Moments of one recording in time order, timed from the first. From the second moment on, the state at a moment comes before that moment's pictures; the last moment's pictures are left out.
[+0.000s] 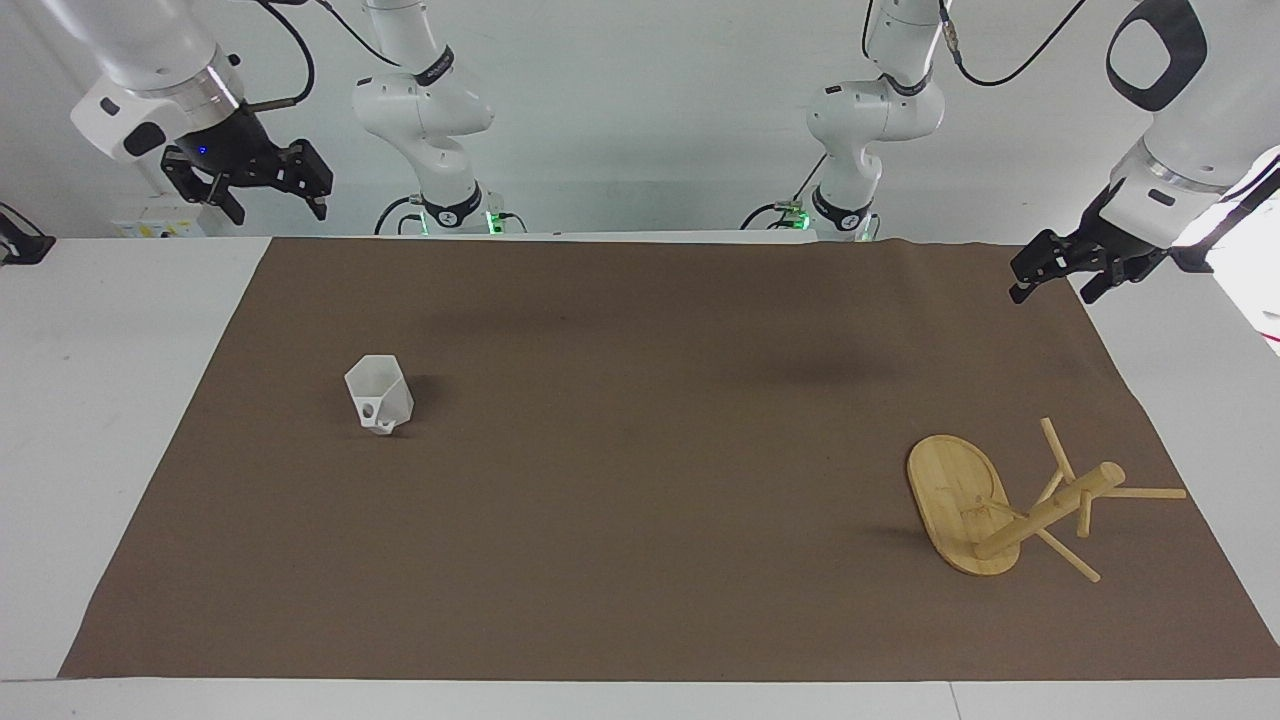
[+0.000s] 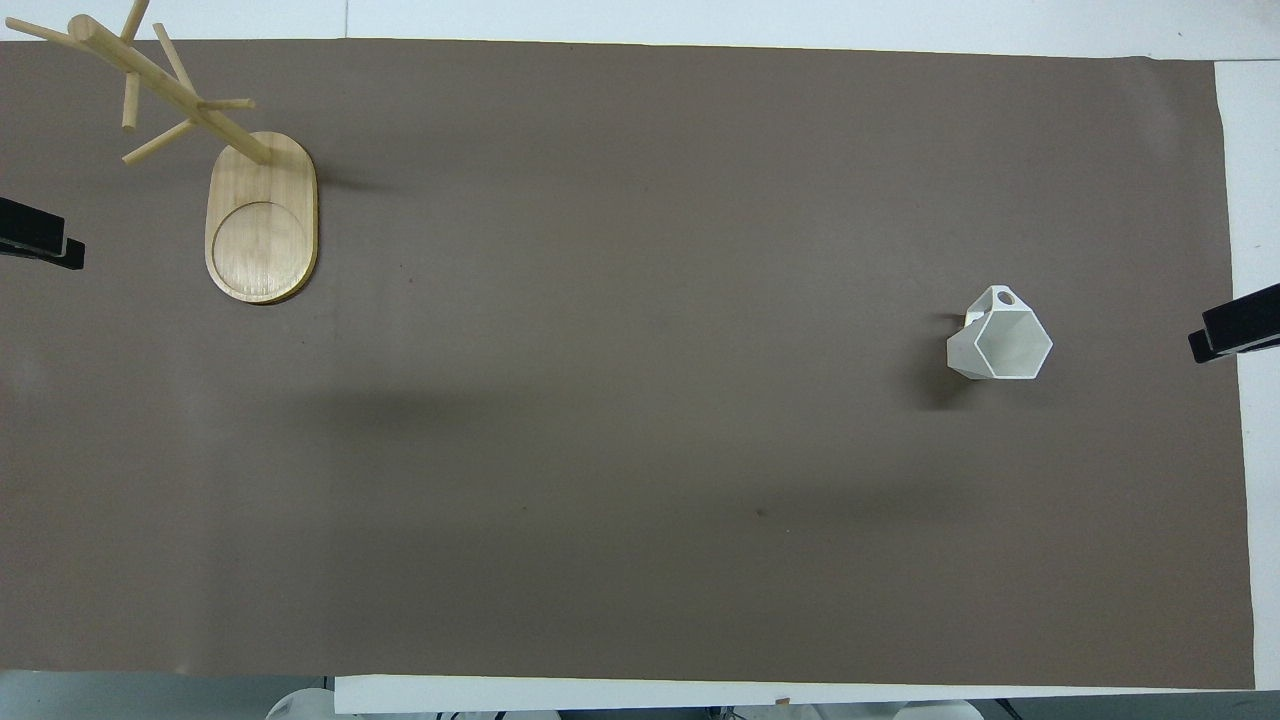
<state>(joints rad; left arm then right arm) -0.03 0.02 0.02 -1.57 -0.04 1.57 0.07 0.04 -0.04 -0.10 -1.48 -0.03 1.28 -0.14</state>
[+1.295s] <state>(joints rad) -0.03 0.02 0.02 -1.57 -0.04 1.57 0.07 -0.33 0.16 -0.12 -1.46 0.38 1.36 -1.38</state>
